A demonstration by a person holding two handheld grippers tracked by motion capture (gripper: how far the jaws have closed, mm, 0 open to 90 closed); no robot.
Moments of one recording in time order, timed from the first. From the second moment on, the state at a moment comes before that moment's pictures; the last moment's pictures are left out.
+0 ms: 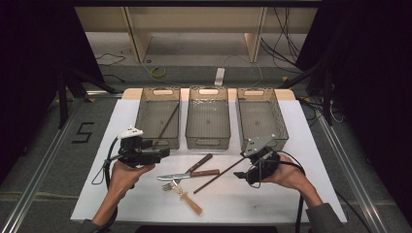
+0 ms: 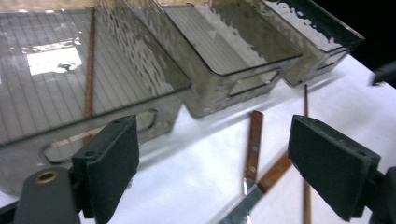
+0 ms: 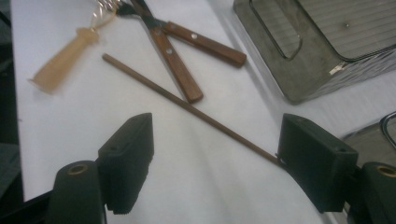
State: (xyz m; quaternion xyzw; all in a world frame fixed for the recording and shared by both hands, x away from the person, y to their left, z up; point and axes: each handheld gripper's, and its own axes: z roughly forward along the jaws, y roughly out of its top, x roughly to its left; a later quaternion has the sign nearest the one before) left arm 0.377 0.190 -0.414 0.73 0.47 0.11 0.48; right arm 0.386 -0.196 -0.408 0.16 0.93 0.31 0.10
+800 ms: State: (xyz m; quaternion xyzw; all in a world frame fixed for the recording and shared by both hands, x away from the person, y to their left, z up) left arm 0.339 0.177 -0.418 0.74 0.43 0.13 0.50; right arm 0.428 -0.150 -0.448 0.11 0.98 0.17 0.07
